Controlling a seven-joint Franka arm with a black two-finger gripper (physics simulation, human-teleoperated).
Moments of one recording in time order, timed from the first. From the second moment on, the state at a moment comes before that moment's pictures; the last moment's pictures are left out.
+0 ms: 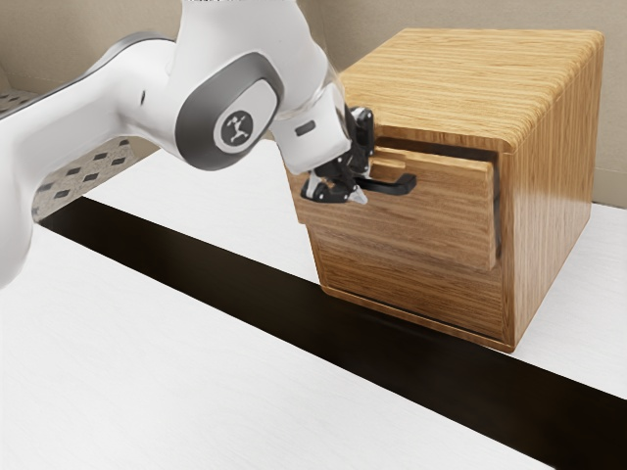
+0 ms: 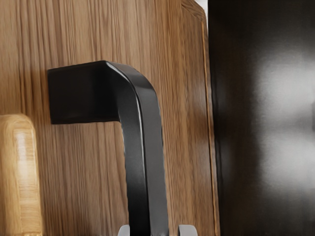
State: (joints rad) arm -0.11 0.11 -0.04 -1.46 0.12 2.02 1.41
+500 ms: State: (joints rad) arm -0.11 -0.18 -0.05 -1.80 0.12 2.06 1.39
